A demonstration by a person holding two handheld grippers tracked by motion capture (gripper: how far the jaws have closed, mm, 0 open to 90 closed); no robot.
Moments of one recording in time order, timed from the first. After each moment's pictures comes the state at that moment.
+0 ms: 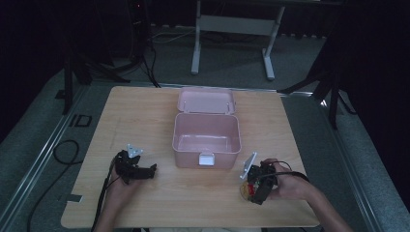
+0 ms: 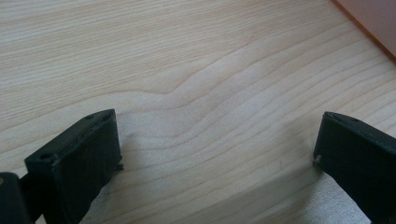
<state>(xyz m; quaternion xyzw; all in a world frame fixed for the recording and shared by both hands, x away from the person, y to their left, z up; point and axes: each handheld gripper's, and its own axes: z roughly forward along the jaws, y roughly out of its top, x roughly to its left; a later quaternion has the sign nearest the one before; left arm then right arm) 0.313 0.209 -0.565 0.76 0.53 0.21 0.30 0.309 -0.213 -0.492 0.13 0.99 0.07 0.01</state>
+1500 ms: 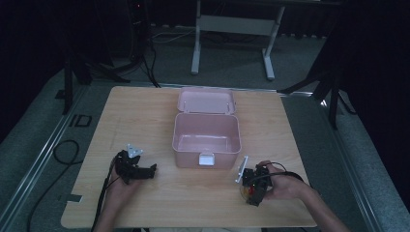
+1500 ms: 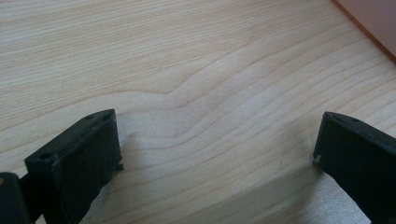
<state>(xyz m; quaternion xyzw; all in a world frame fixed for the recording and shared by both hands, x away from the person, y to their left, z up) 0.313 0.209 -0.565 0.76 0.53 0.21 0.30 0.314 -0.203 -0.517 0.11 0.99 0.02 0.00</state>
